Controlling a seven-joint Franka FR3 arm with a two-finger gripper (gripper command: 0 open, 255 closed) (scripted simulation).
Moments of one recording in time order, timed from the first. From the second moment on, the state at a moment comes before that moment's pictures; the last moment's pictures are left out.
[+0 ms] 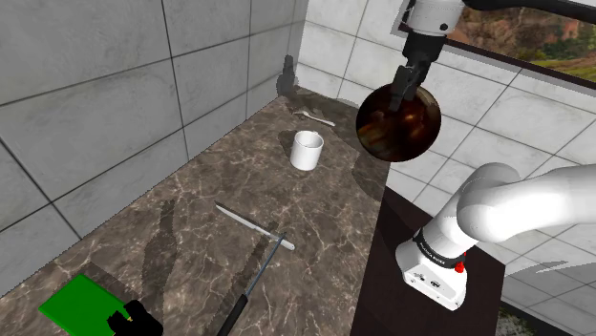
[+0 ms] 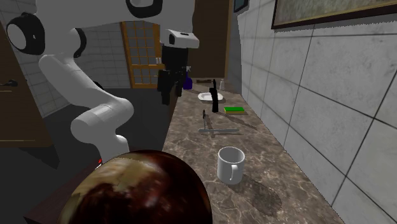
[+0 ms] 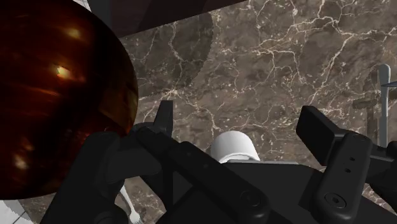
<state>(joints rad) 0.00 -0.74 0.03 -2.30 -0.02 1.44 0.03</state>
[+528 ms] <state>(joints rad) 0.00 -0.63 0.08 -2.37 0.02 1.65 0.12</state>
